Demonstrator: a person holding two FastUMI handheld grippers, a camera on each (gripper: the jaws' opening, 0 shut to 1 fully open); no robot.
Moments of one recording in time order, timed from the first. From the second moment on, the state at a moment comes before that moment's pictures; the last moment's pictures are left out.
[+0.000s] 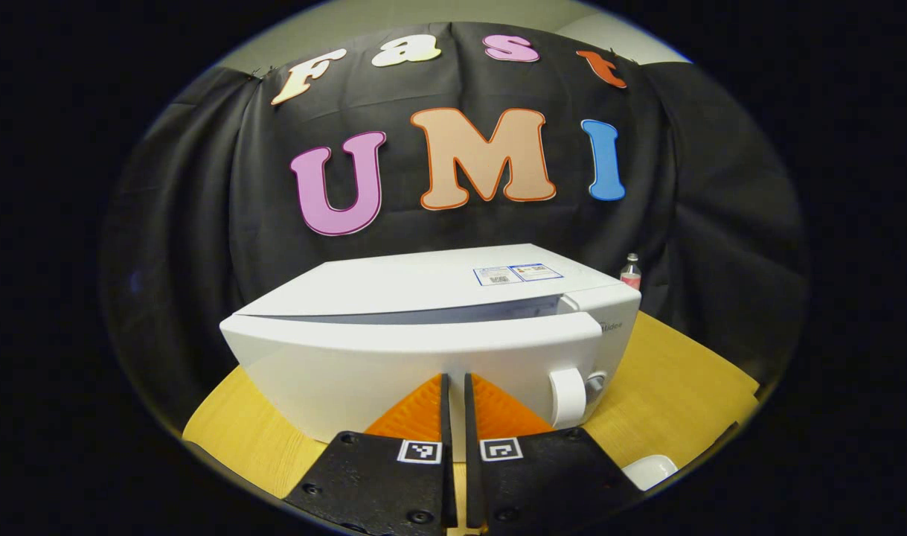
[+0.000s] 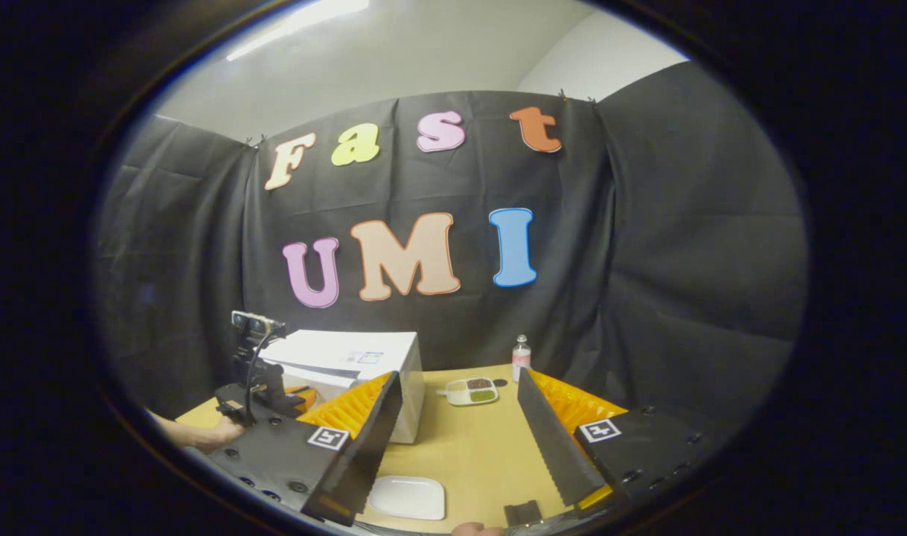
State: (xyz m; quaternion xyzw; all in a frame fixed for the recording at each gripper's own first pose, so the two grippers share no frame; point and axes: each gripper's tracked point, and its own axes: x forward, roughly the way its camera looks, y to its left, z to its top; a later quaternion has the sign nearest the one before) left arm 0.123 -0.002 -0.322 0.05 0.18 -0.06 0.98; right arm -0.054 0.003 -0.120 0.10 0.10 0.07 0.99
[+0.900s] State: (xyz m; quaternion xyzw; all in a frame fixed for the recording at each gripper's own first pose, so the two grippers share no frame) left arm 0.135 -0.014 -0.277 0.06 0.13 -0.06 0.99; right arm -0.043 0.025 -0.112 0.10 0.10 0.09 0.99
